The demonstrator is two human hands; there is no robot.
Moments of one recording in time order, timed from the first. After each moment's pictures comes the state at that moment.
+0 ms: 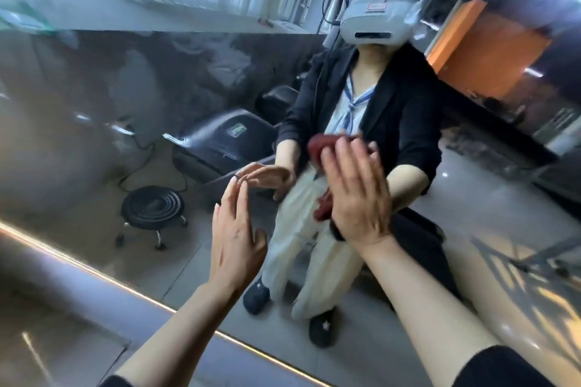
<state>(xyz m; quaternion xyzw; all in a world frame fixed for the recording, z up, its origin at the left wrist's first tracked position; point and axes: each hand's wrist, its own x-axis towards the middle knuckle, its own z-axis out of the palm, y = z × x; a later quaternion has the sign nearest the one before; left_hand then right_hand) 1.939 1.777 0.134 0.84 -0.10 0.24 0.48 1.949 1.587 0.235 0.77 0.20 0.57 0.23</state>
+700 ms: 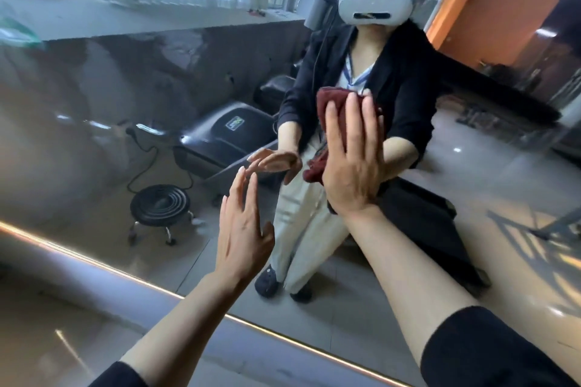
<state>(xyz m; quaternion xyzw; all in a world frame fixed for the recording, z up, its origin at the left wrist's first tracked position) 1.905 1.741 0.145 0.87 -0.14 0.21 0.43 1.941 1.569 0.242 0.75 0.13 0.63 0.12</state>
